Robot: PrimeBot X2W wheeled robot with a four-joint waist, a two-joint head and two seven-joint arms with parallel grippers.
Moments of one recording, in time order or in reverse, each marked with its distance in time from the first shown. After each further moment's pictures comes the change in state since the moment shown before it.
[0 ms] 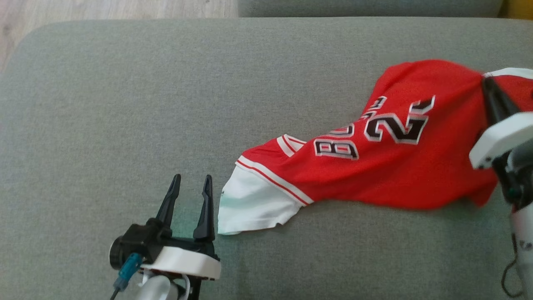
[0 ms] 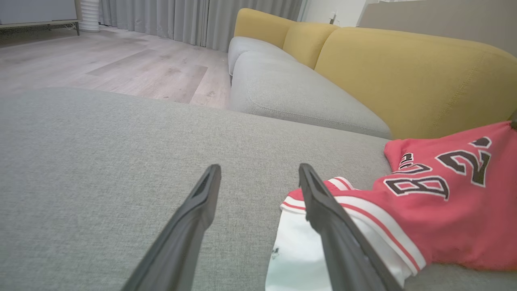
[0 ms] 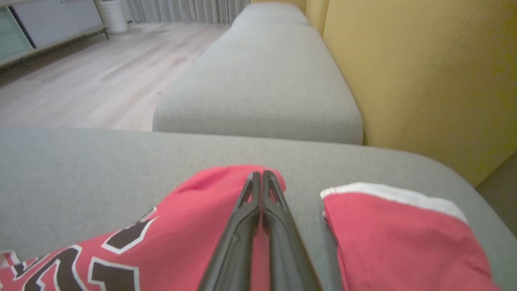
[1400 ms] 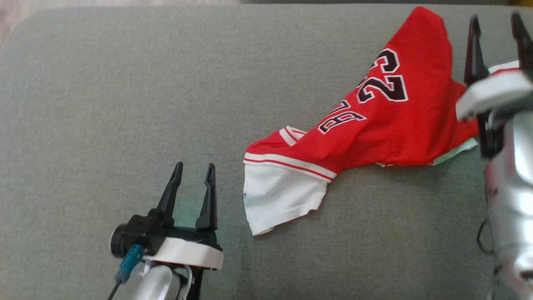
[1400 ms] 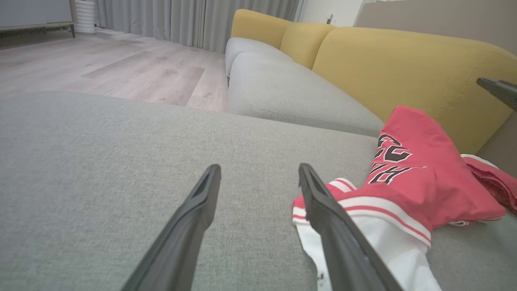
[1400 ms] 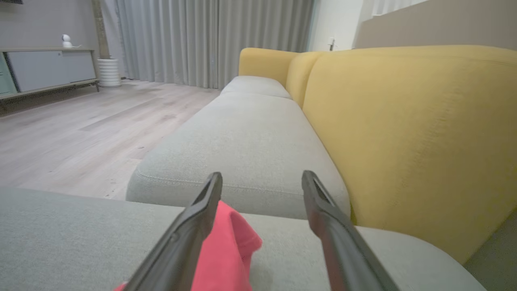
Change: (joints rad) left arm -0.030 -0.025 0.017 -0.006 0.039 -0.022 0.000; right arm -0.340 0.134 -0.144 0.402 -0.352 0.000 -0.413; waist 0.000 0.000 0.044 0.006
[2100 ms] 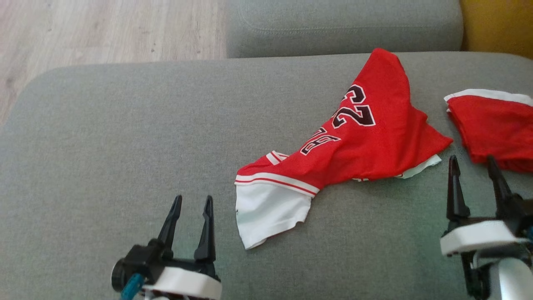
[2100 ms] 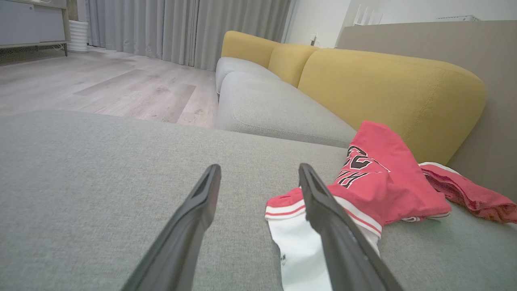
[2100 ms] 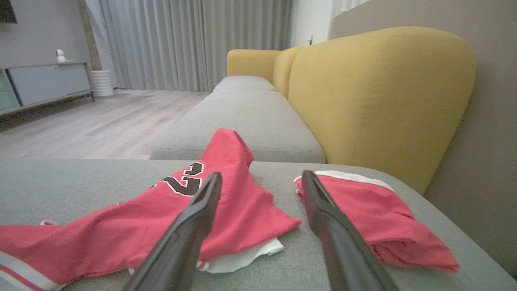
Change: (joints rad) left arm 0.109 -0.008 0.022 0.002 0.003 -0.009 0.000; right arm 0.697 0.115 -0.005 -0.559 0.091 0.000 0.040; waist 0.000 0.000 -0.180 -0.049
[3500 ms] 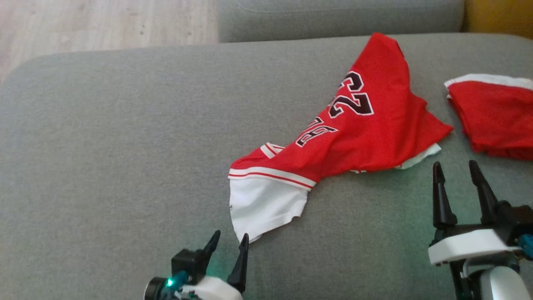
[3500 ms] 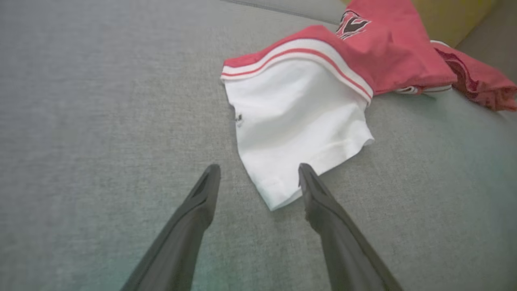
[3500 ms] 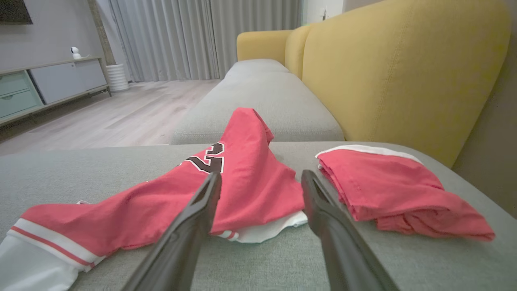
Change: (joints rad) left arm 0.005 -0.021 -0.143 0.127 -0.012 0.038 0.199; right arm 0.086 0.002 0.081 -0.112 0.095 0.000 0.036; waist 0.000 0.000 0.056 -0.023
